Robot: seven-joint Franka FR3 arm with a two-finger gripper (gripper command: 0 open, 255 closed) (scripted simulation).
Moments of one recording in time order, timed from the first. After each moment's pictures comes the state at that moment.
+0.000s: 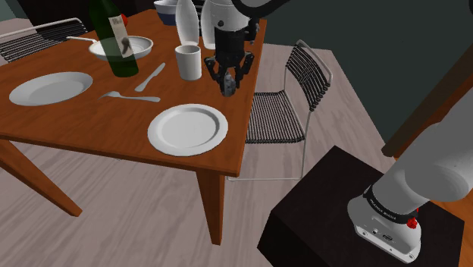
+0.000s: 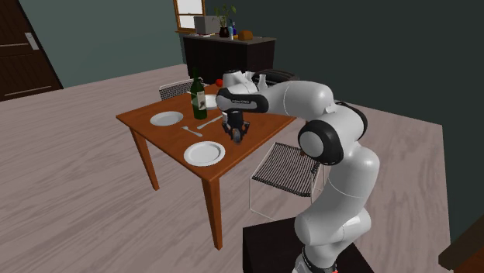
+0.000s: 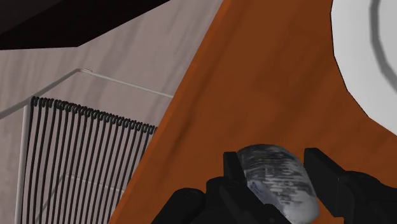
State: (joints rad) arm 0.01 0.00 0.42 -1.80 -0.06 1.80 0.82
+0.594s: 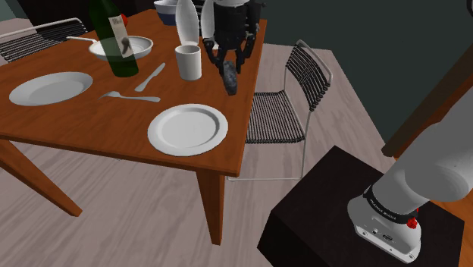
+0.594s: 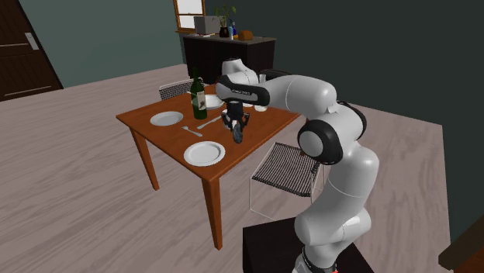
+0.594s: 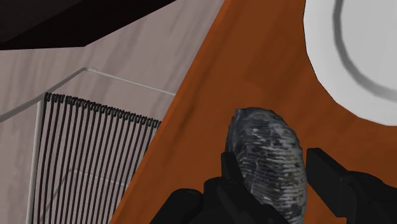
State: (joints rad) arm 0.01 0.01 0.43 -1.67 -0.07 1.68 0.81
